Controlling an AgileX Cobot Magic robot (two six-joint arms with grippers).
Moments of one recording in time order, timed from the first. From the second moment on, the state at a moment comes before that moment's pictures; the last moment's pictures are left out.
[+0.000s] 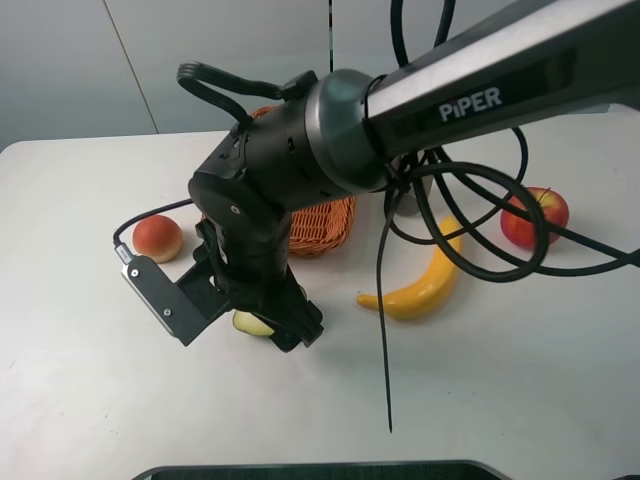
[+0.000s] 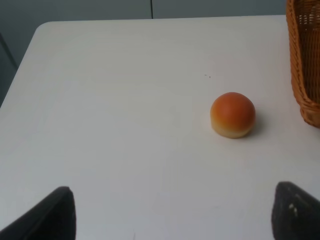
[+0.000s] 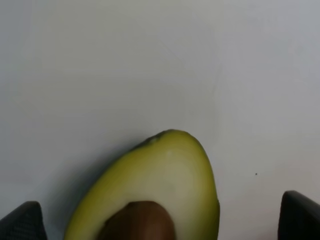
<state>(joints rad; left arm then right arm) 0.04 0.00 -0.51 0.02 1.08 -0.02 1.07 2.10 -1.34 -0.11 0.69 -1.21</state>
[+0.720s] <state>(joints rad) 0.04 0.00 -0.51 0.02 1.08 -0.02 1.07 2.17 -1.34 -0.12 0.68 -1.19</state>
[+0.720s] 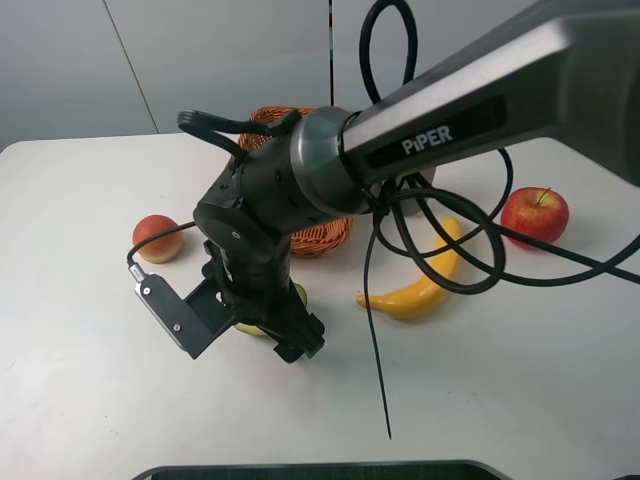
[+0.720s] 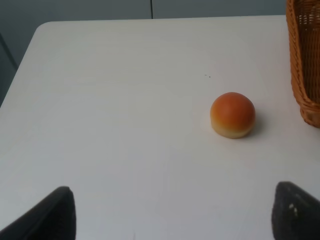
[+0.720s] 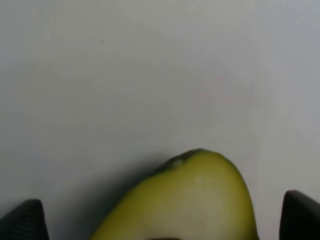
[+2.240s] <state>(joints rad) 0.04 0.00 -0.51 0.02 1.08 -0.02 1.05 2.18 -1.35 -0.17 0.67 -1.16</state>
